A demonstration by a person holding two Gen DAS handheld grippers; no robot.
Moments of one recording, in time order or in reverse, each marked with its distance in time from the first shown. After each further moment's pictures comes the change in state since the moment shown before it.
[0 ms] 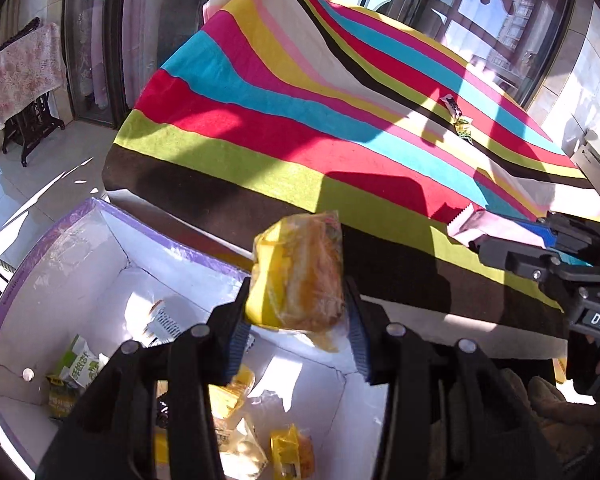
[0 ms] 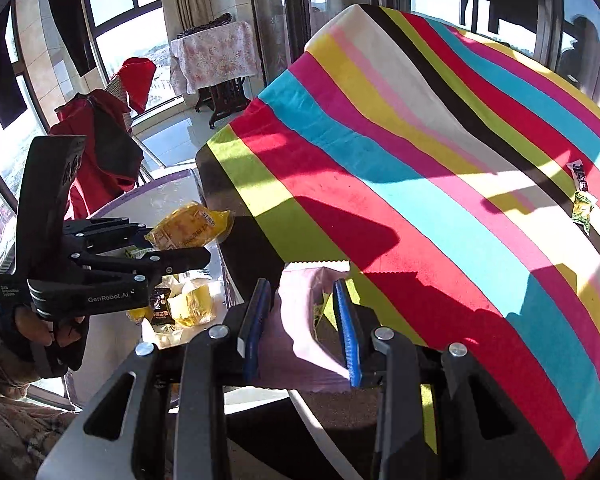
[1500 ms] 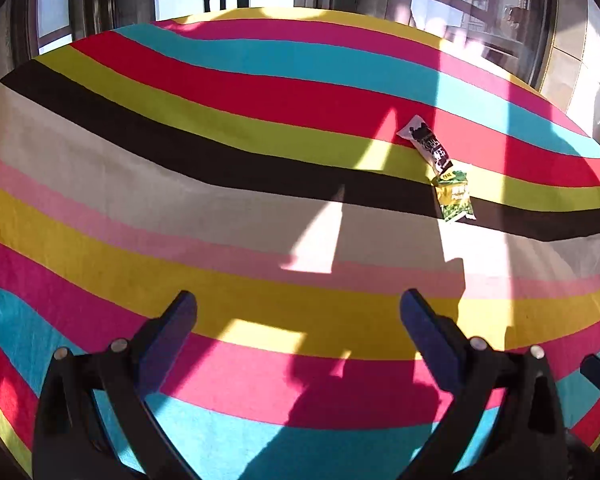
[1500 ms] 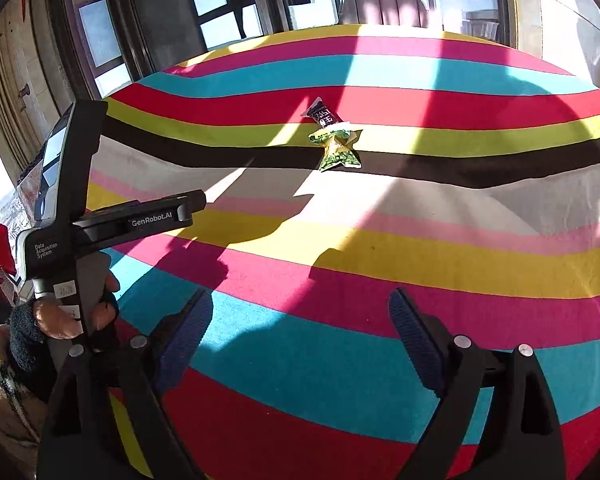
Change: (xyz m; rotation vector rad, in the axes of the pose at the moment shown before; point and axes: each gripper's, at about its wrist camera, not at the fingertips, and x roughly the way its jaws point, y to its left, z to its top) left arm 0.203 -0.226 0.198 0.243 -0.057 0.069; right arm -0.053 -0.249 -0.059 0.615 -0.180 -0.401
